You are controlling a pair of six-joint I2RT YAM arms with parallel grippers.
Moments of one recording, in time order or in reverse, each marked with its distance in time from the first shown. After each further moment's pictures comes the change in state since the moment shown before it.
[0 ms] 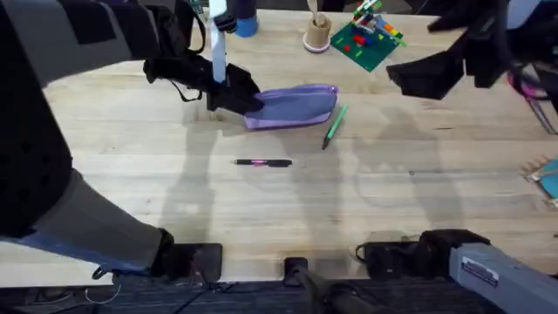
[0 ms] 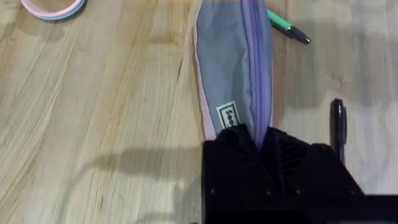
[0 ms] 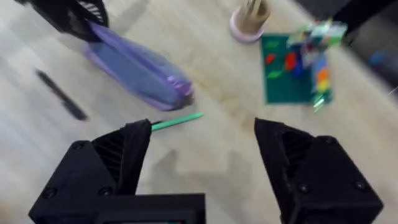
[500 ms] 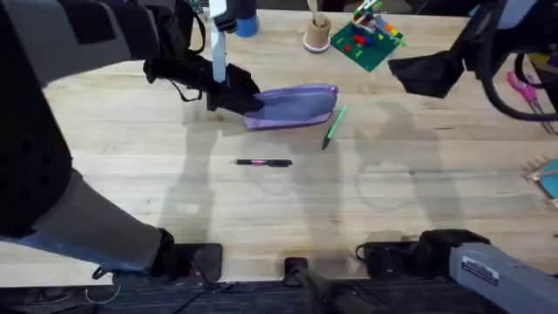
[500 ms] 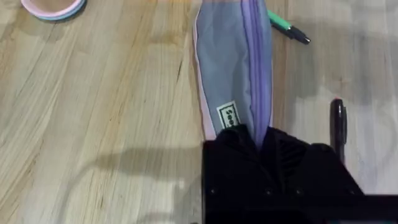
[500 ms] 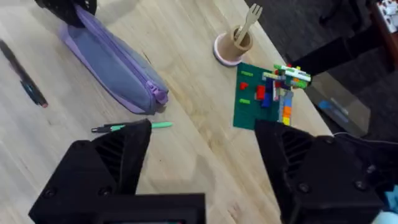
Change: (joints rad) left arm 0.000 0.000 0.000 0.000 0.000 0.000; right arm 0.000 0.015 0.000 0.067 -0.016 -0.226
